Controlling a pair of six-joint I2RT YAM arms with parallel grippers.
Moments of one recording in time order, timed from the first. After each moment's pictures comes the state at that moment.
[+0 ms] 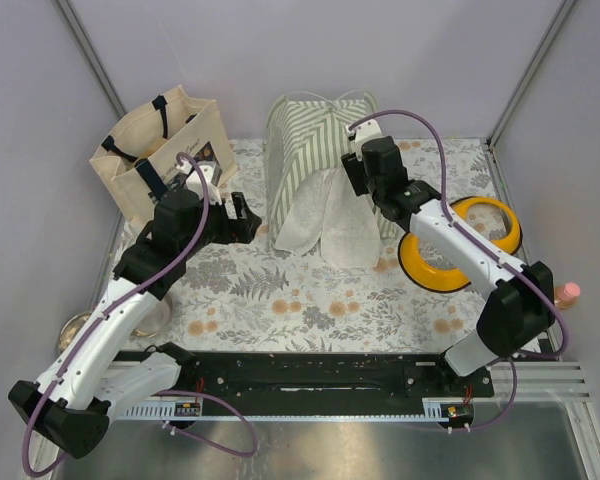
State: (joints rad) left arm -0.47 0.95 1.05 -0.49 0.02 -0.34; right arm 0.53 1.55 1.37 -0.26 0.43 -0.15
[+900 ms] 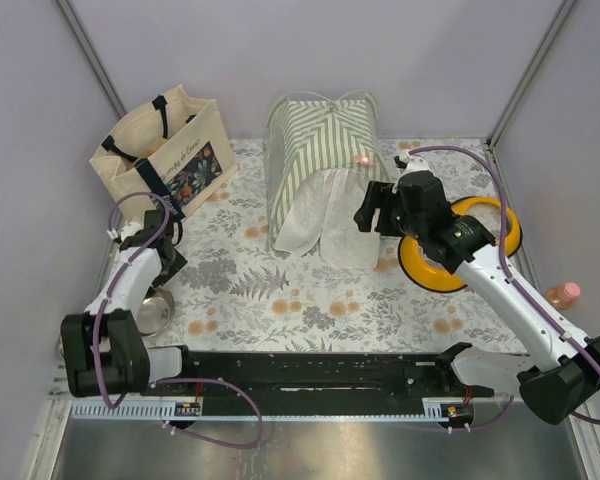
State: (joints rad) left arm 0.07 1.23 0.79 -0.78 -0.48 -0.77; right arm 0.55 1.16 1.19 -0.59 0.11 0.51
